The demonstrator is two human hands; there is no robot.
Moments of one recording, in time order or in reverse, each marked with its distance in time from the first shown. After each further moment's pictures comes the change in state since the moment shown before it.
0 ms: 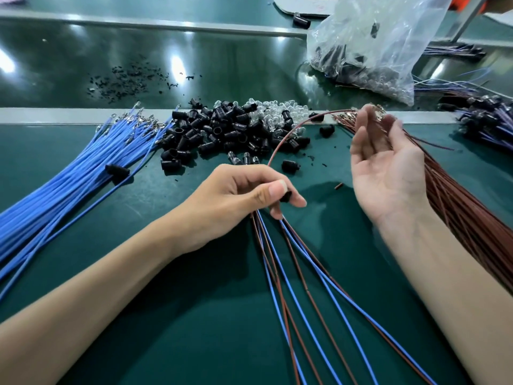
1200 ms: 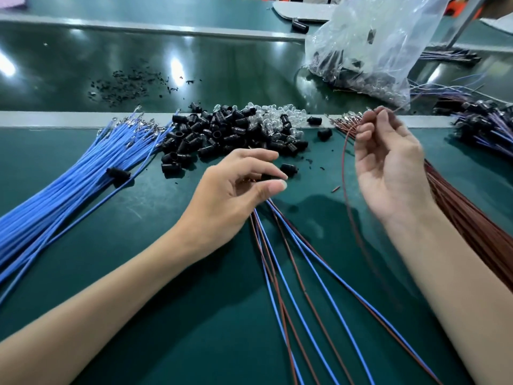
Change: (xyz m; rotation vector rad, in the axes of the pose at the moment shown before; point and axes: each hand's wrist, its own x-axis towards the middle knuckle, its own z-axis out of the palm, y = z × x) left_hand 0.003 -0.006 0.007 0.216 0.346 0.100; right_hand 0.000 -0.006 0.007 -0.177 -0.091 -0.052
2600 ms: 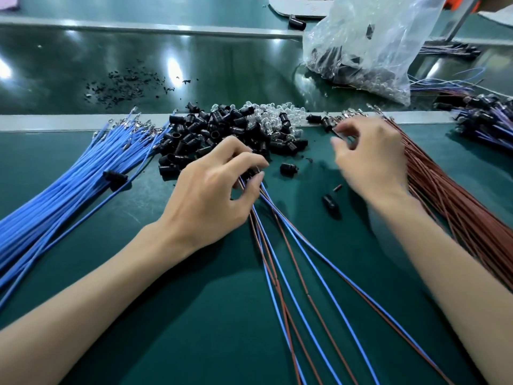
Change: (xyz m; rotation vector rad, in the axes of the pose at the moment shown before) left_hand 0.010 -0.015 -0.019 0.763 0.095 0.367; right_hand 0.019 0.016 -0.010 -1.830 0.010 -0.530
